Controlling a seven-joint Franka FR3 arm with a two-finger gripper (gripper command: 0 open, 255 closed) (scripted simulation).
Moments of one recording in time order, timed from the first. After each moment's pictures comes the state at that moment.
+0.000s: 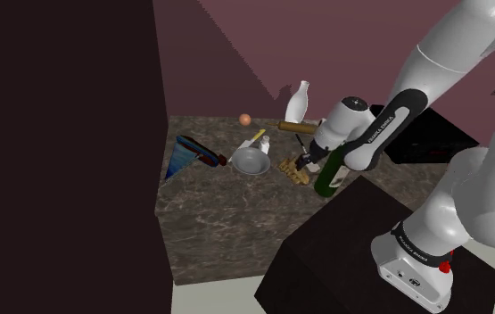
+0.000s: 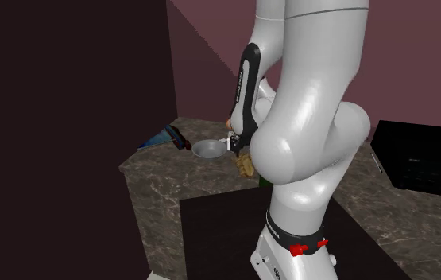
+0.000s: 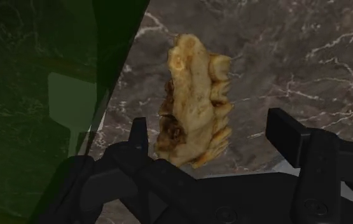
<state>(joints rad) 0.36 0.14 -0.52 -2.82 -0.46 3.17 0.47</state>
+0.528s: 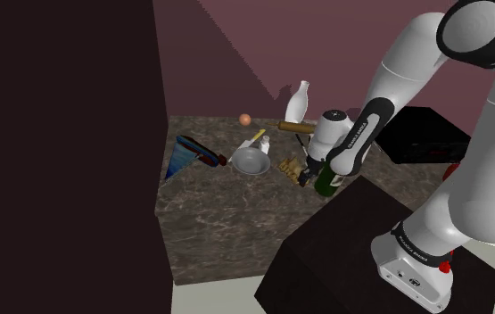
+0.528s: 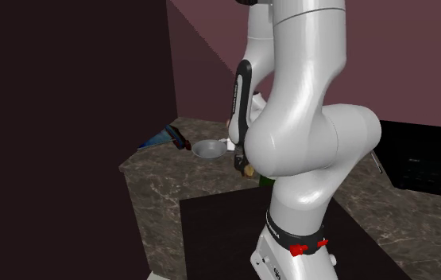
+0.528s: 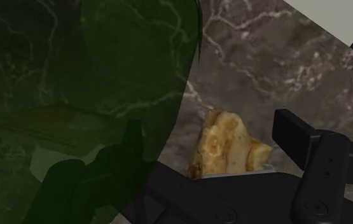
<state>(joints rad) 0.11 0.36 -0.27 -2.71 -0.40 3.06 0.22</state>
